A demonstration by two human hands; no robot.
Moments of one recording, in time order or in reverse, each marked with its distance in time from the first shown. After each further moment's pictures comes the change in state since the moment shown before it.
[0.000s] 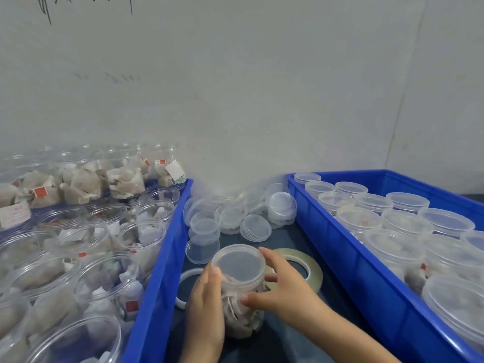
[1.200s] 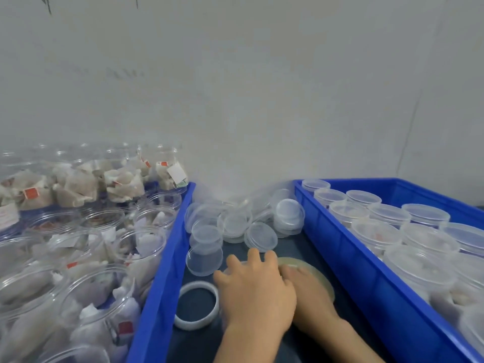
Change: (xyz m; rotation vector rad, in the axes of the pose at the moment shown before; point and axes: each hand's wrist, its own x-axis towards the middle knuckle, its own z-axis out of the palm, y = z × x) left_hand 0.016 0.057 0.050 1.350 -0.196 0.343; right_hand 0.066 0.060 -0.020 -1.036 0.070 -0.188
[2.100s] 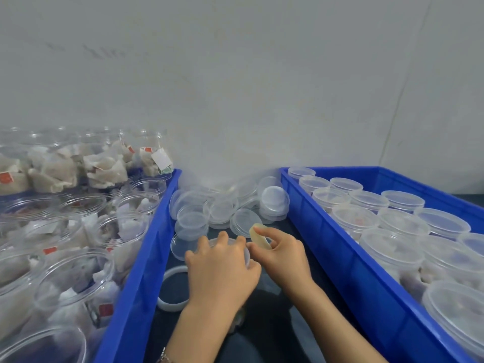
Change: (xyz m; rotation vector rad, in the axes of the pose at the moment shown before) left_hand 0.010 -0.024 0.014 0.001 0.106 0.029; right_hand 0.001 -0.021 -0.035 0.746 0.251 0.318
